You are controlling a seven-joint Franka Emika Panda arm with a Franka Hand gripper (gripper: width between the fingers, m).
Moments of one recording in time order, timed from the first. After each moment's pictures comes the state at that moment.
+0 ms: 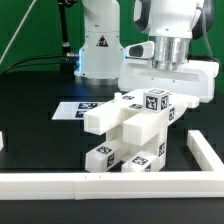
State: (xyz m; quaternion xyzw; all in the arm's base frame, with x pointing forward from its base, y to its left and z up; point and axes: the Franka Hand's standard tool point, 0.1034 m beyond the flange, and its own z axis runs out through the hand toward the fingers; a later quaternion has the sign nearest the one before) arm 0.415 0.114 0.015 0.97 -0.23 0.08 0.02
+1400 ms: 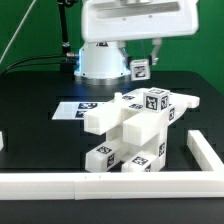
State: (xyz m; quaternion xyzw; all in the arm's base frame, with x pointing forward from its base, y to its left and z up) arm 0.493 0.039 0.135 0.99 -0.08 0.10 -0.02
